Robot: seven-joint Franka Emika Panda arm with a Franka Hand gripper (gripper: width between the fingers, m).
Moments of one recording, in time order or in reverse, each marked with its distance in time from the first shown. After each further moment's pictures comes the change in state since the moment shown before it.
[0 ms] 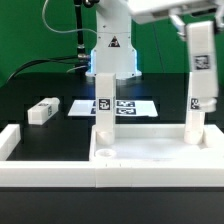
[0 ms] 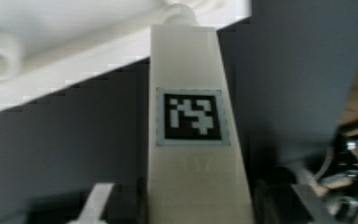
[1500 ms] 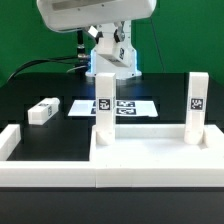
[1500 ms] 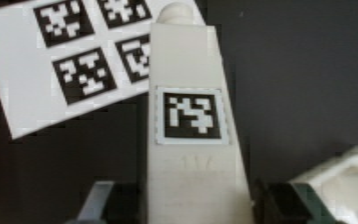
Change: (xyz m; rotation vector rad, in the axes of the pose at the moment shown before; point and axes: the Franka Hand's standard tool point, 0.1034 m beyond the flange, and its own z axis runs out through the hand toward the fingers) arm -0.071 0.177 -0.068 -0.076 -1.022 0.196
